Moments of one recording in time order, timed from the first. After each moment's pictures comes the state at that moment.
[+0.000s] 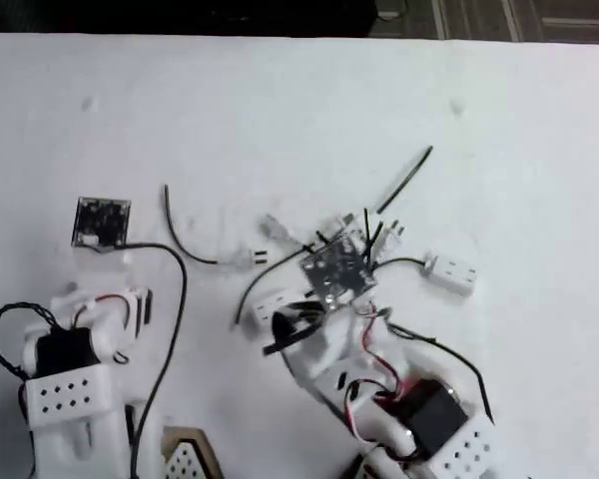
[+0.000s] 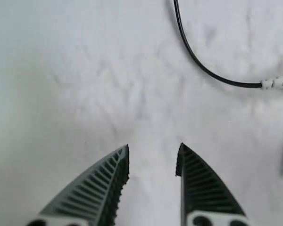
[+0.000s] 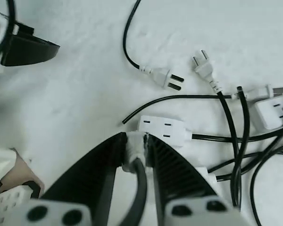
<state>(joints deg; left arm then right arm) -19.4 -65.9 71.0 64.0 -16.3 -44.2 -79.2 63.4 66.1 -7.4</state>
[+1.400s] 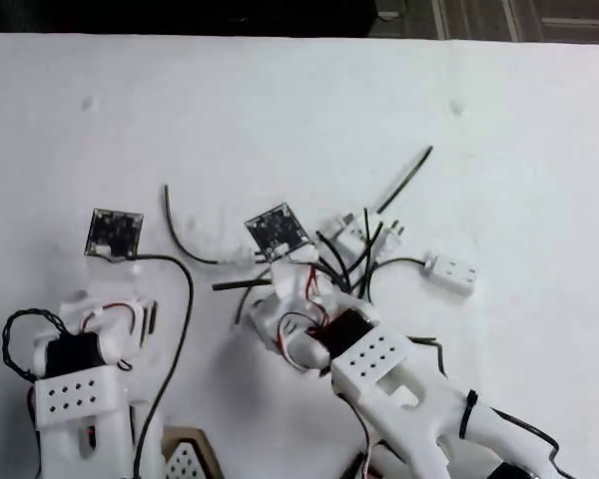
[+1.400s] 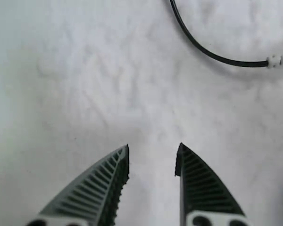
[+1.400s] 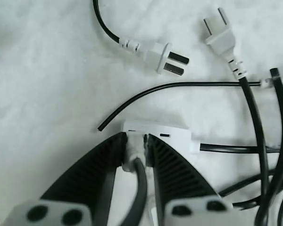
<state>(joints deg) -19.5 -66.2 77.1 59.6 -19.3 -41.8 -37.1 63.4 37.9 -7.9</state>
